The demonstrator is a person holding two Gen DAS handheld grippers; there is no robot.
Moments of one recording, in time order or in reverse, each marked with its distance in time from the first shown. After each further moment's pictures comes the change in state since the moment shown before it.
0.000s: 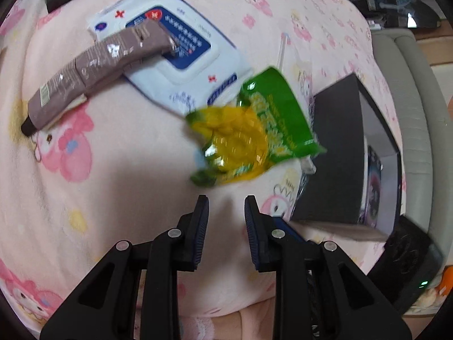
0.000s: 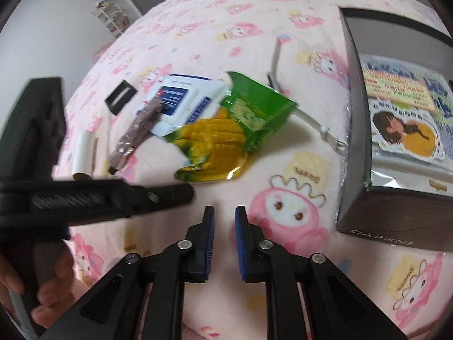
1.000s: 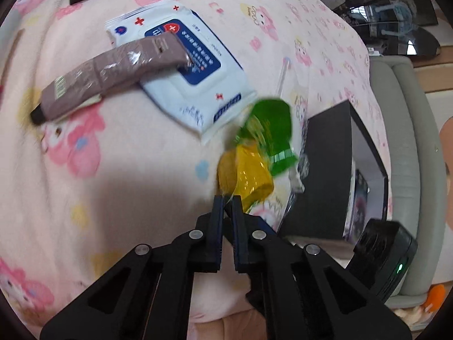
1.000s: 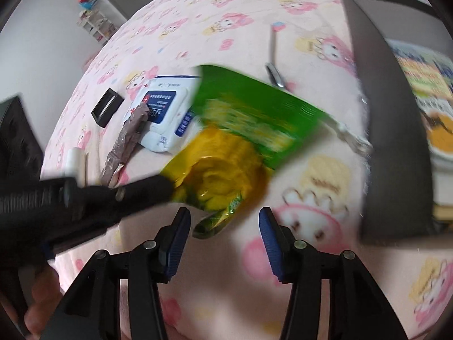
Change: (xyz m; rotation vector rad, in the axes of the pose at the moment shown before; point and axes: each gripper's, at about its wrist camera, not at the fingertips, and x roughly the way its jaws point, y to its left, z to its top) left arm -0.009 0.009 -0.014 -0.073 -0.049 -0.041; right arm 0.024 0.002 0.008 0.092 0.021 0.035
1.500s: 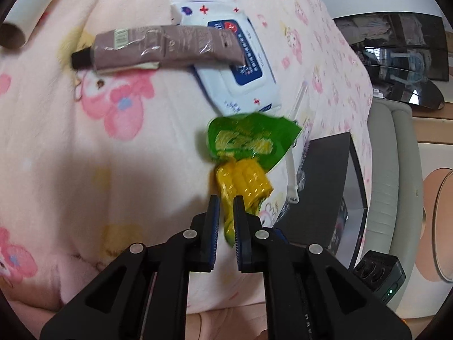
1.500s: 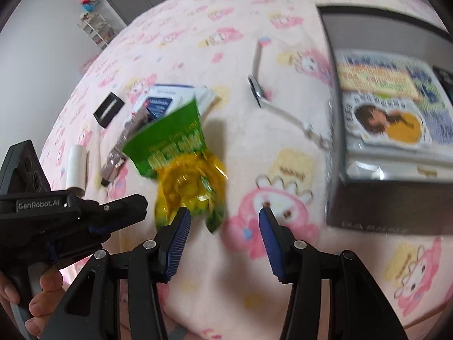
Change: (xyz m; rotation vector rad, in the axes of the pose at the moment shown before) left arm -0.014 0.042 -0.004 -0.220 -0.048 -0.123; right arm -0.029 0.000 -0.010 -0.067 -0.073 -0.040
